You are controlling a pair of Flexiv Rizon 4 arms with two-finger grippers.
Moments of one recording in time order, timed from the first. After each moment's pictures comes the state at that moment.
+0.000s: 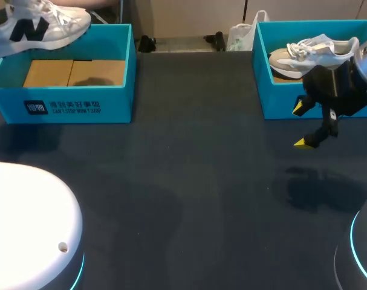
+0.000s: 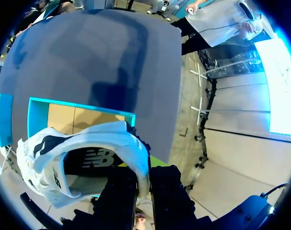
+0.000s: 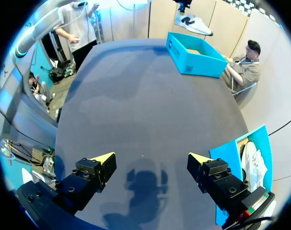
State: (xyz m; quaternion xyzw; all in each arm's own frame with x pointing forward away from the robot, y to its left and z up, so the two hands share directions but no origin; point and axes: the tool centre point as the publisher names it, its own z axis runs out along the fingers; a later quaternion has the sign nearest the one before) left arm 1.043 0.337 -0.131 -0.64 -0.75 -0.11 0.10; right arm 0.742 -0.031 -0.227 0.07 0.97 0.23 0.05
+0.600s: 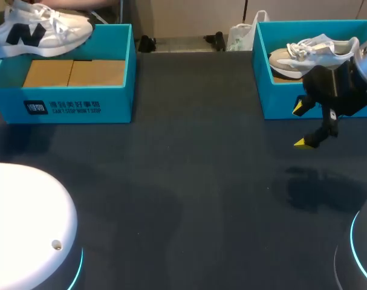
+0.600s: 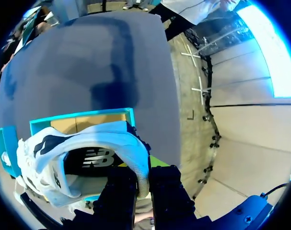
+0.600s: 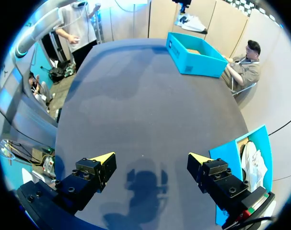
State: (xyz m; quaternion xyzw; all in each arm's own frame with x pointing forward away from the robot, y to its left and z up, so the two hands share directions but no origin) left arm 1.057 0.337 -0.141 -0.74 -0.66 -0.10 0.07; right arm 0.742 -0.031 -0.227 0.07 0.97 0.23 0.05
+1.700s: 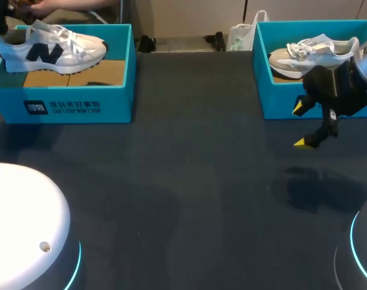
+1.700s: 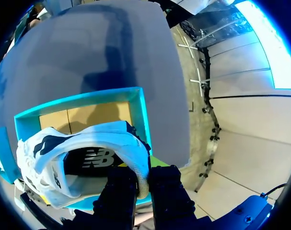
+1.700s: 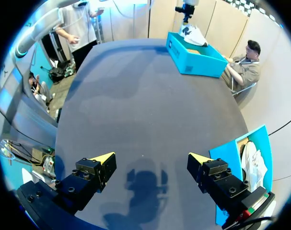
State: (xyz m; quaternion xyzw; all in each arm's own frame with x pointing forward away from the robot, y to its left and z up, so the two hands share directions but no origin) left arm 1.089 0.315 -0.211 -0.75 -0.65 -0.13 0.07; right arm 0.742 -0.031 -0.227 0.07 0.97 0.23 0.05
